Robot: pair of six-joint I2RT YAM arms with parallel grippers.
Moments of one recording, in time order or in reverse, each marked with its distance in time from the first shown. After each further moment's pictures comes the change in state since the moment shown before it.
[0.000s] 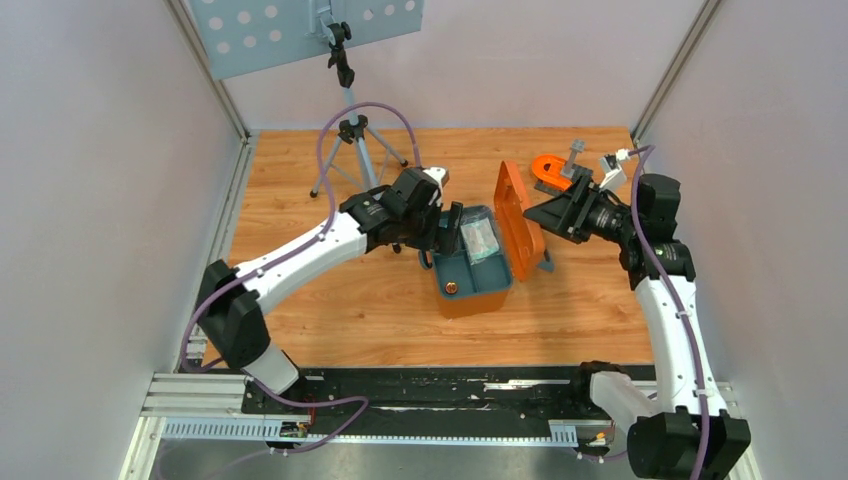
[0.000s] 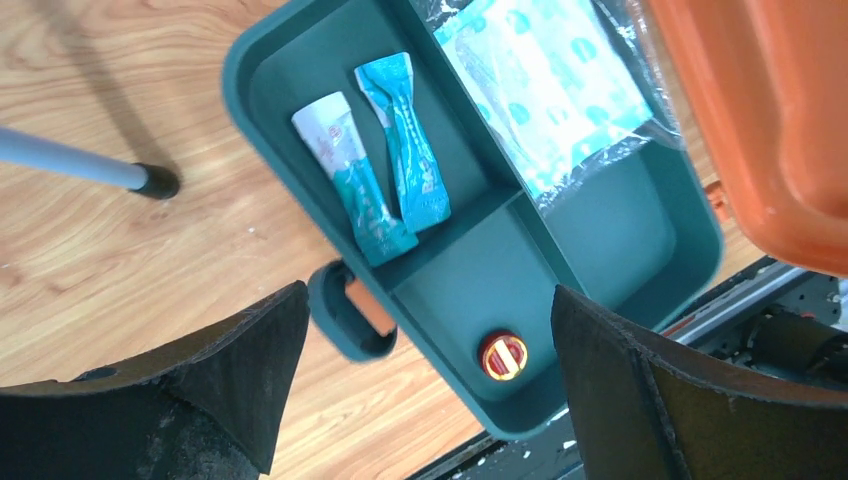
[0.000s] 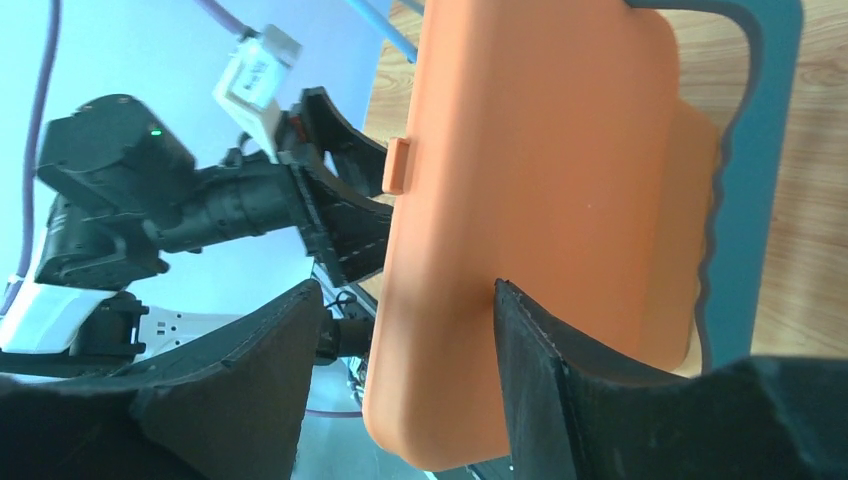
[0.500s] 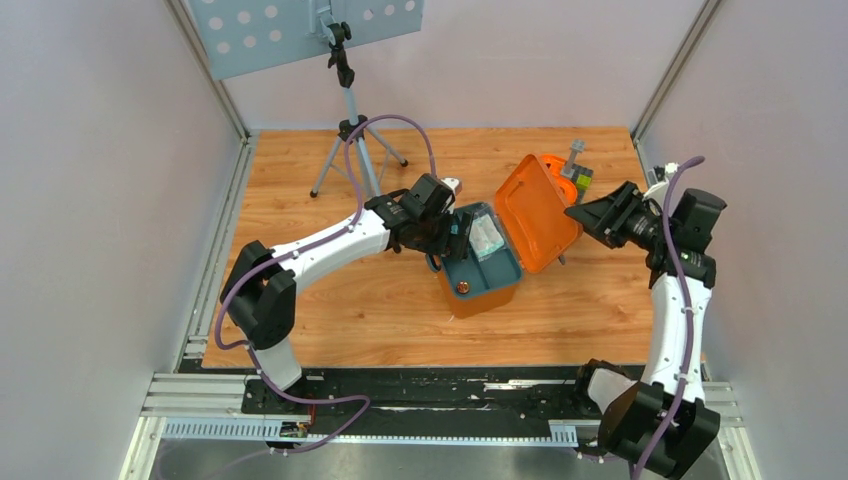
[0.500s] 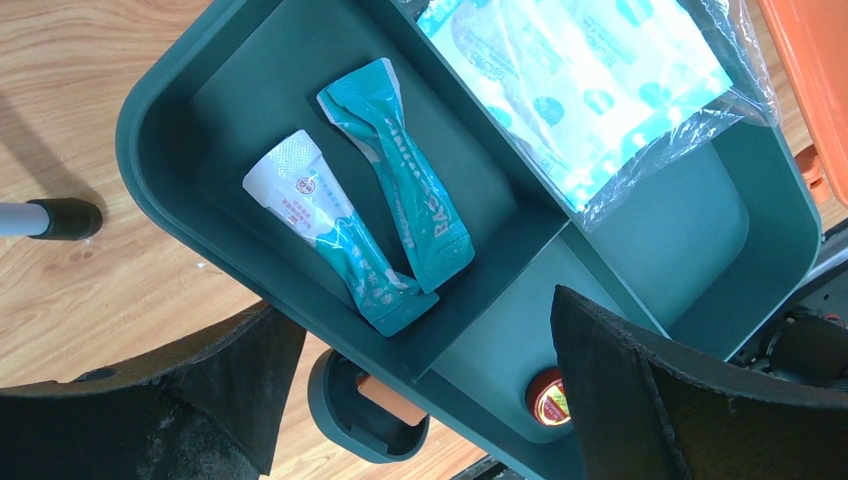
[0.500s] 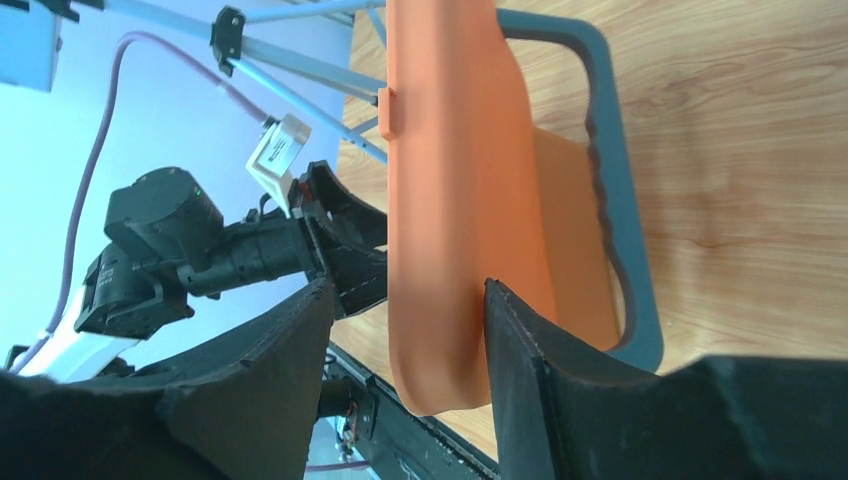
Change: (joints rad) left arm 0.000 0.113 0.000 0.065 0.062 -0.001; right arm -0.337 0.032 -0.072 0.015 -0.130 -0.072
